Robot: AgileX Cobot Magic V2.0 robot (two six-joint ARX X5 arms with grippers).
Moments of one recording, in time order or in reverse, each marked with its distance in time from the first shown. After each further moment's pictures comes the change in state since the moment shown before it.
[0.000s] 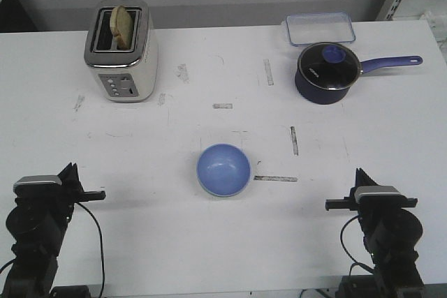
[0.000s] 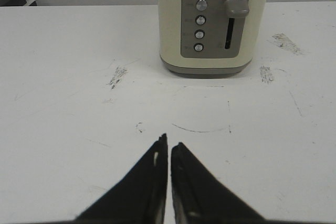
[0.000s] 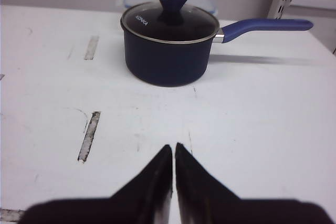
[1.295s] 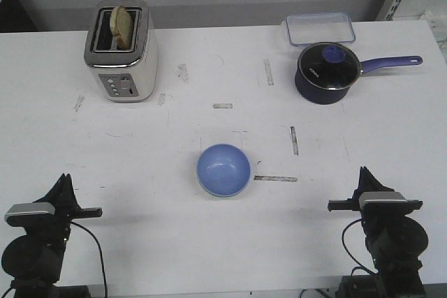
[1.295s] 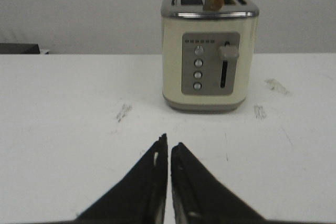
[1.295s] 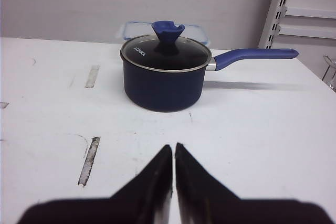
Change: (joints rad) left arm 0.000 -0.296 -0.145 0.023 0.004 -0.001; right arm 0.000 -0.044 0.001 0.032 0.003 0.000
